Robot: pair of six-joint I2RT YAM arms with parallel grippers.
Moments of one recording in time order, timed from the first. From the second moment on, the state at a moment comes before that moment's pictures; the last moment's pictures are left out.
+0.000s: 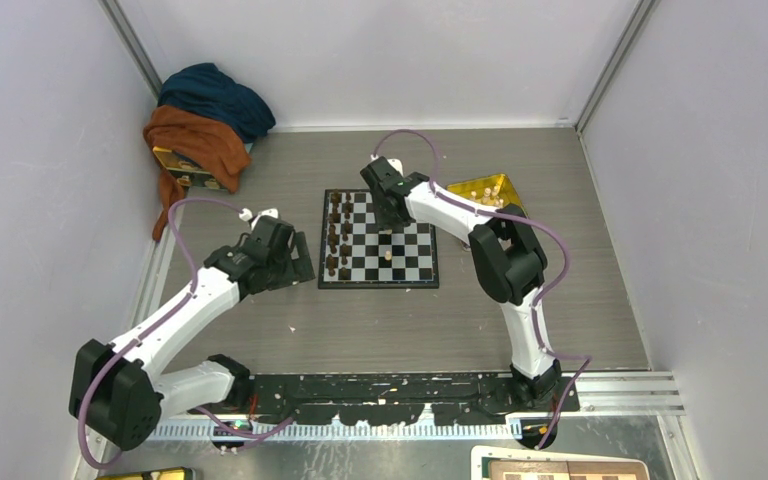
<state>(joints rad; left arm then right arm) -0.48 1.12 0.79 -0.67 -0.23 -0.65 0.67 2.11 1.67 -0.62 0.24 0.43</state>
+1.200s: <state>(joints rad) -0.48 1.16 0.80 -0.67 -0.23 -0.63 0.57 2.18 1.89 -0.67 0.31 0.41</state>
